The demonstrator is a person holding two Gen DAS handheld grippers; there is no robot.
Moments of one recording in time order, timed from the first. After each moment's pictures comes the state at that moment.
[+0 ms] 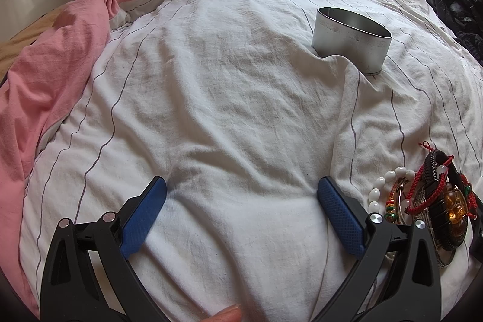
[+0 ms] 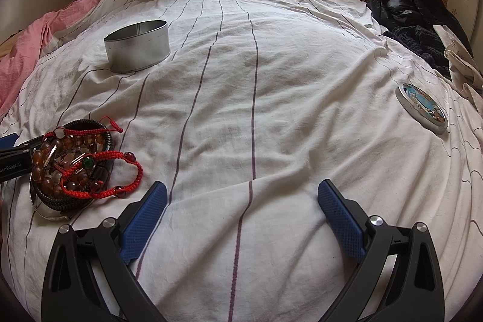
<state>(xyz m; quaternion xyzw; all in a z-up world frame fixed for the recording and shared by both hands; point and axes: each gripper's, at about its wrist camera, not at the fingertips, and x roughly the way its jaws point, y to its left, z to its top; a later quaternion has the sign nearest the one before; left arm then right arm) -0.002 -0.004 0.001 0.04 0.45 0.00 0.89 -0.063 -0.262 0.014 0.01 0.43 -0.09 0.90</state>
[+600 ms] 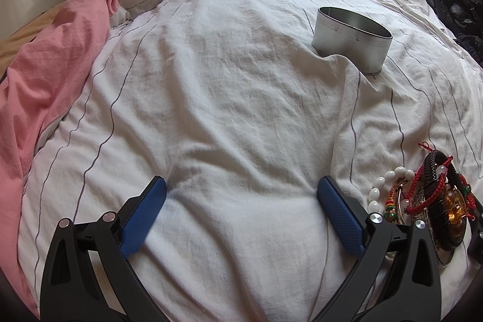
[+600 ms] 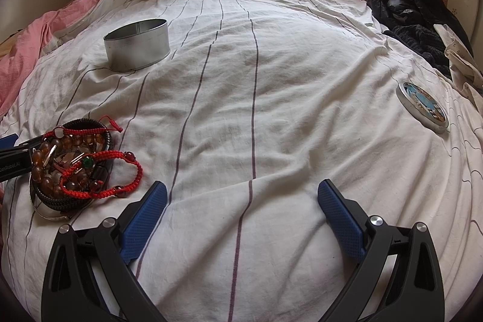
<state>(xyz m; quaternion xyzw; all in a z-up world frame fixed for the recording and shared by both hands) -0.001 0.001 0.004 0.04 0.45 0.00 0.89 -0.062 -0.262 0.012 0.01 0.43 -0.09 0.90</state>
